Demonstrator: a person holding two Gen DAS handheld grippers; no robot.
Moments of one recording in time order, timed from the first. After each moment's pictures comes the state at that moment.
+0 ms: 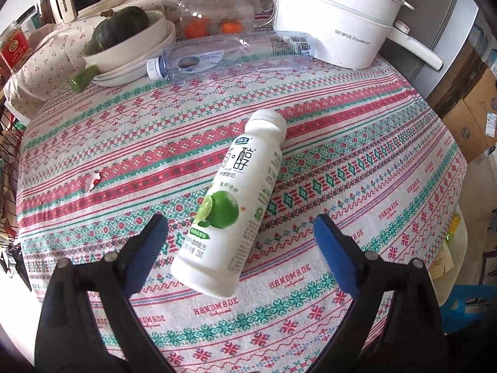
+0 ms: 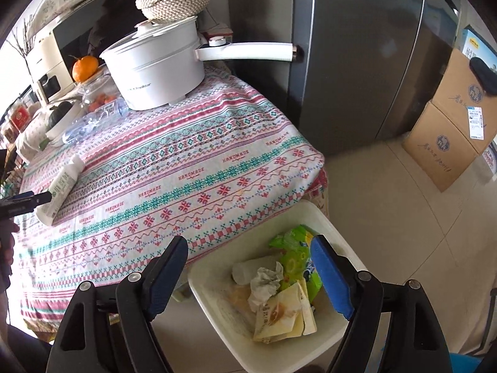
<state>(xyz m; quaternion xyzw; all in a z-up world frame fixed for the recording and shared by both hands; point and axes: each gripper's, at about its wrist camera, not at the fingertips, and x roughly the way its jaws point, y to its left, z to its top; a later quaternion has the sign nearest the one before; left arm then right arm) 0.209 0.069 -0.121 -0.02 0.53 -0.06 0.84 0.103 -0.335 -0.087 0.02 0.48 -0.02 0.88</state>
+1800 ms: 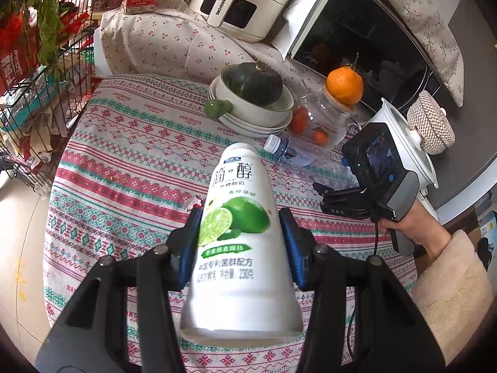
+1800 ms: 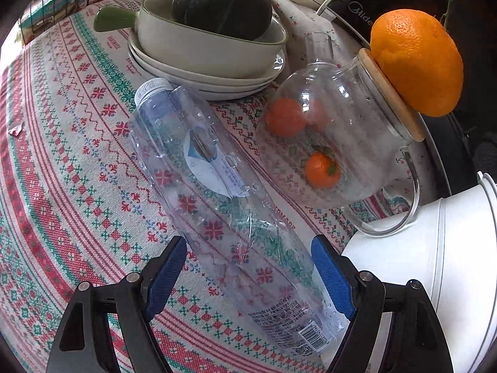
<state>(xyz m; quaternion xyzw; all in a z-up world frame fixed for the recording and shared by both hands) 0.170 0.208 -0.061 -0.25 0.41 0.07 0.88 0.384 0.063 -0.173 -0.45 0.39 0.26 0.76</state>
